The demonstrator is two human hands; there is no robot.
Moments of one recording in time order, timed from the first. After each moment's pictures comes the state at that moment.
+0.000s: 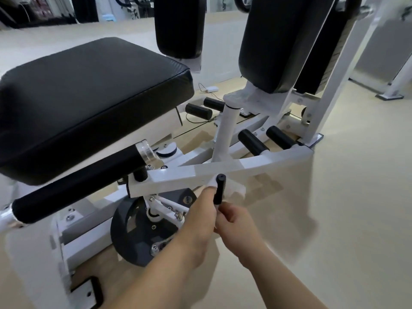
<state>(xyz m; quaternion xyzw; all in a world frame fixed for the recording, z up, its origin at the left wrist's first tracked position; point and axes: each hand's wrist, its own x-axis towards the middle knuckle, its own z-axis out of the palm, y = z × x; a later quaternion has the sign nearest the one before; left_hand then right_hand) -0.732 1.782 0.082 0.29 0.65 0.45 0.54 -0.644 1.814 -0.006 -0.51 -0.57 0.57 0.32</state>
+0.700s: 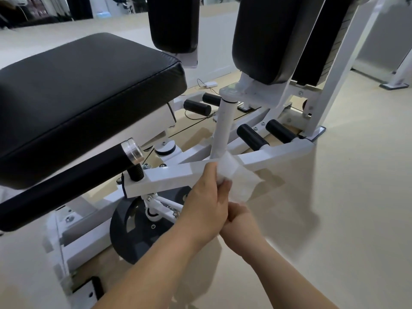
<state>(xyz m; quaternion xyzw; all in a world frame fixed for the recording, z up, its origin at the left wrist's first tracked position) -0.739 1.807 0.059 0.59 0.64 0.40 0.28 -0.635 1.820 0.001 -0.51 -0.63 0.51 0.30</state>
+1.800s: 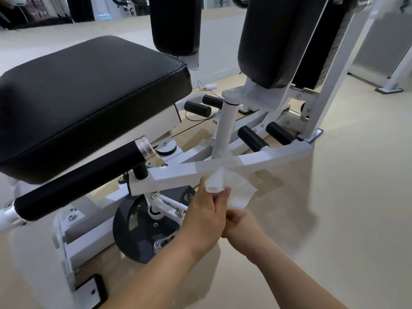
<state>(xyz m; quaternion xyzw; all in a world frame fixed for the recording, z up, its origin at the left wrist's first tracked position) -0.742 1.791 0.031 0.57 0.63 0.45 0.27 -0.630 1.810 0.002 -0.45 -0.60 0.59 0.31</state>
